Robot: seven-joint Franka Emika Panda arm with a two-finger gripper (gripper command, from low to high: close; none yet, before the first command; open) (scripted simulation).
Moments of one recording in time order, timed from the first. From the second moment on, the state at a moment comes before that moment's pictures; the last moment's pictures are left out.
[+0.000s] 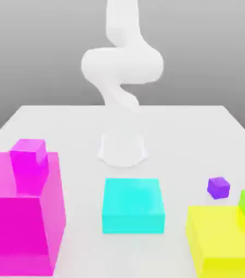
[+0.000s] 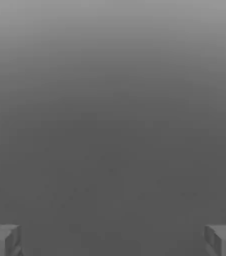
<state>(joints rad) 0.02 -0.73 0.06 -2.36 0.02 2.35 0.85</state>
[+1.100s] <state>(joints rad) 0.69 0.31 0.12 -2.78 -0.55 3.07 1.90</state>
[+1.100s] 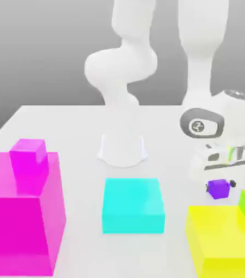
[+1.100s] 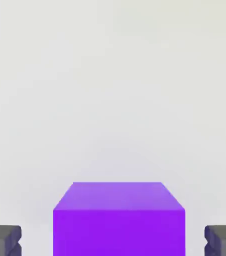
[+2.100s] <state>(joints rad) -0.05 -0.03 0.13 -2.39 -0.01 2.40 1.18</state>
